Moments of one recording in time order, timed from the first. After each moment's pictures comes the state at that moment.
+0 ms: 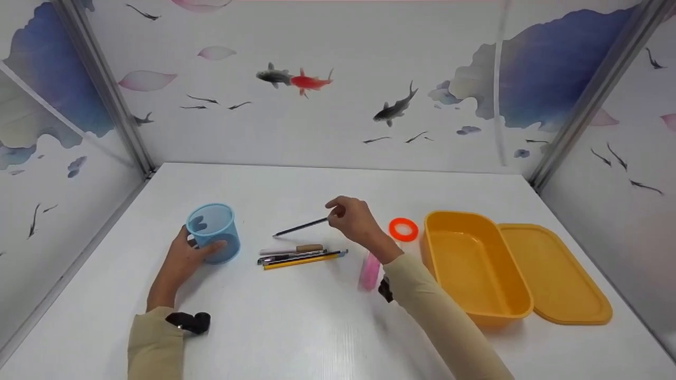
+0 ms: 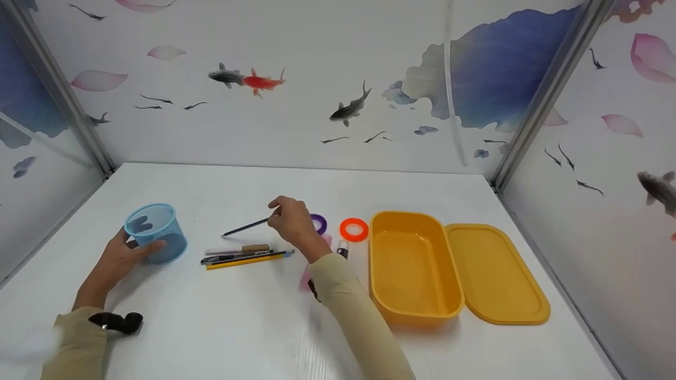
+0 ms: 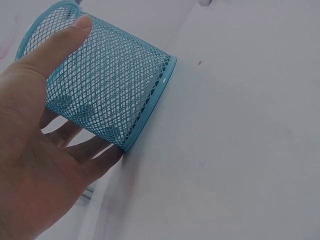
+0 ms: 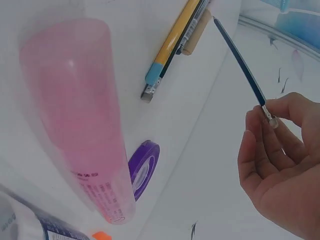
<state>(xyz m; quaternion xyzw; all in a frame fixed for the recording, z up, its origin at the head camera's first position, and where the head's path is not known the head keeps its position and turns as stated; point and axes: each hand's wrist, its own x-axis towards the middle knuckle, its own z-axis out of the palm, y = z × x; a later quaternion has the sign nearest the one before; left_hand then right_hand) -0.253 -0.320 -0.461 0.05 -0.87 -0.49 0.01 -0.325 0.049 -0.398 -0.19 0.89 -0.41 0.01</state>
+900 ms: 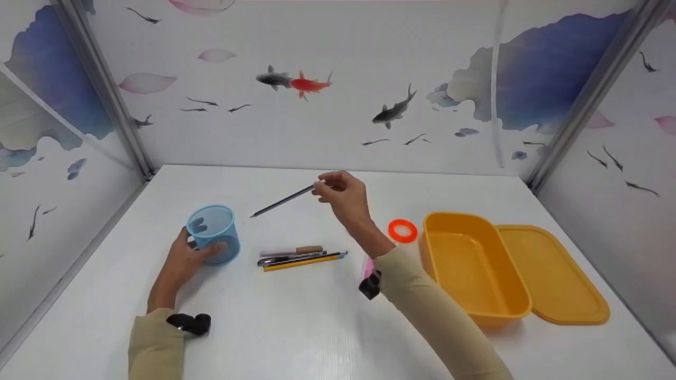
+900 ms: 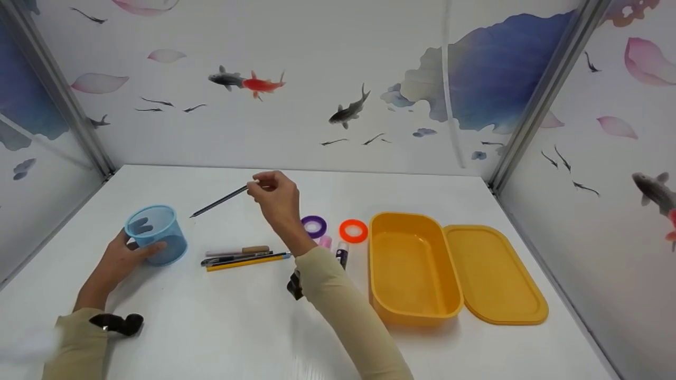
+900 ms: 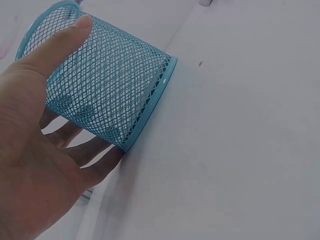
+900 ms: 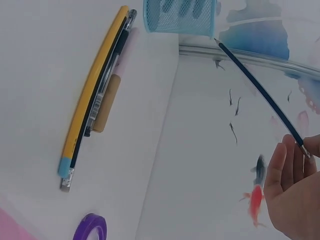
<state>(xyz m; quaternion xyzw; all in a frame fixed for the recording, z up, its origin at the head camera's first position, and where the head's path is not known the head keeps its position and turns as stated) -0.254 -0.320 -0.461 0.05 -0.86 -0.50 0.01 -0.313 0.019 -0.358 -0.15 0.72 -0.68 -0.07</state>
